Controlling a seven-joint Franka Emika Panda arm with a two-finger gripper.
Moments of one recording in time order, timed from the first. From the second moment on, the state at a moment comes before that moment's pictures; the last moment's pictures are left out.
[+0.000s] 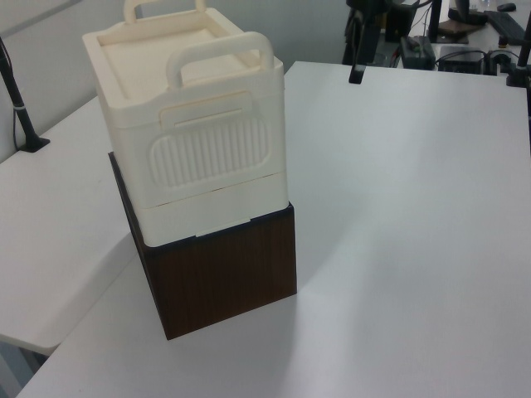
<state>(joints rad) 0.26 0.08 0.05 -1.48 0.05 1.79 -0.19</state>
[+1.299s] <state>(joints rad) 0.40 0.18 0.09 -1.48 0.08 2.16 -0.33</state>
